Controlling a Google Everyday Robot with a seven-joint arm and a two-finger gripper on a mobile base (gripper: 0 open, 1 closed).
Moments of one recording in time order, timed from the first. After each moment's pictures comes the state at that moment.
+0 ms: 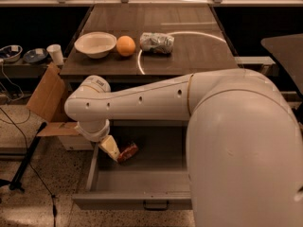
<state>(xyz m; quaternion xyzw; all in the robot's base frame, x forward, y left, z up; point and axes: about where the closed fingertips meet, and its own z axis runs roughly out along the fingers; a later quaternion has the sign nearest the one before) 0.554 0.190 0.604 -0.95 0.30 -0.04 0.10</state>
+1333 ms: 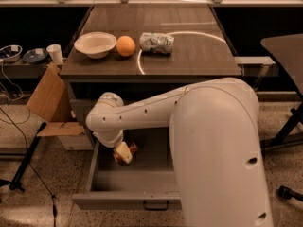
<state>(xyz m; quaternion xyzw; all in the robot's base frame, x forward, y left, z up) 0.592 0.156 0.517 -0.94 0.33 -0.06 0.08</state>
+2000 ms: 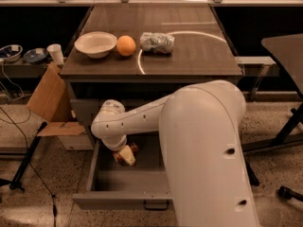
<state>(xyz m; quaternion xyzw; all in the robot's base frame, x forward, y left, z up) 0.607 0.138 0.476 -0.93 0.35 -0.08 0.06</state>
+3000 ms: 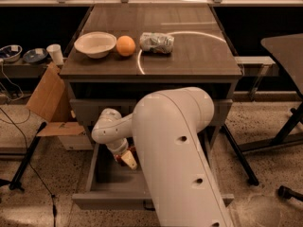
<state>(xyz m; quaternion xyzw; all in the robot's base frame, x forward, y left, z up) 0.629 0.125 0.402 -0.91 0.41 -0.09 -0.01</state>
